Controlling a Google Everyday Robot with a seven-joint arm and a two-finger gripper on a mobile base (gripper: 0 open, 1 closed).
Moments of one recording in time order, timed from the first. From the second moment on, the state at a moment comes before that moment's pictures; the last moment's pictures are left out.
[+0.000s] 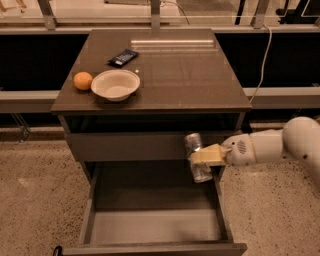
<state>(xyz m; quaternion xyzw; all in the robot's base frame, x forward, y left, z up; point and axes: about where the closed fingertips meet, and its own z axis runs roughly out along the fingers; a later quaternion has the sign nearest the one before) 0.503 -0.120 0.729 -0.83 -0.14 -0.16 0.52</state>
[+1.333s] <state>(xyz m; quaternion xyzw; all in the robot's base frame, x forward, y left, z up) 0.593 -0.179 0.968 -0.90 -0.08 -0.20 0.37</state>
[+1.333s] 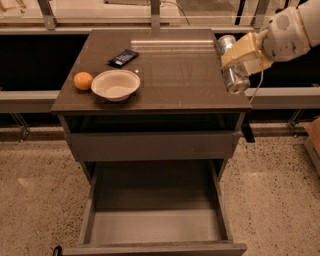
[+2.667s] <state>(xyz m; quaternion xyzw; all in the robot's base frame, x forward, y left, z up) 0.735 -0.009 0.894 -0.95 -0.04 -0.12 0.30</state>
